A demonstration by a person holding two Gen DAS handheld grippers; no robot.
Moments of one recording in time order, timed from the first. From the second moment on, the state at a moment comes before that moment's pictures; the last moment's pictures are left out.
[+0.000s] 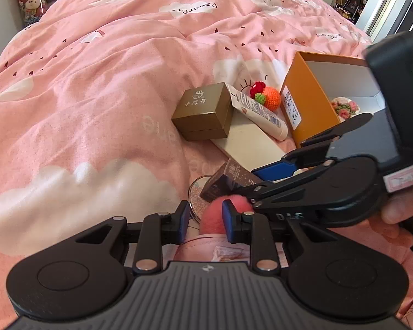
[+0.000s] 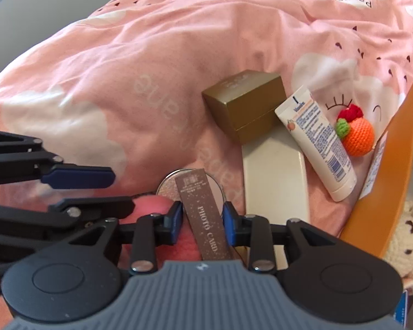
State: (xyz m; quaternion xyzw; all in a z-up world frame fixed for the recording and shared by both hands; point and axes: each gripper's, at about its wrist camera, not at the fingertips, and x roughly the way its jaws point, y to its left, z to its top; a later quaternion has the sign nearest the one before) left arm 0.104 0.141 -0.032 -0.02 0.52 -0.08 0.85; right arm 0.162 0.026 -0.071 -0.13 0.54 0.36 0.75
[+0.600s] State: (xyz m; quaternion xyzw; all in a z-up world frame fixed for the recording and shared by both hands) left arm 0.126 0.142 -0.010 -0.05 0.49 -0.09 0.87; right arm 0.162 -0.035 0.003 -0.08 0.45 0.32 0.83
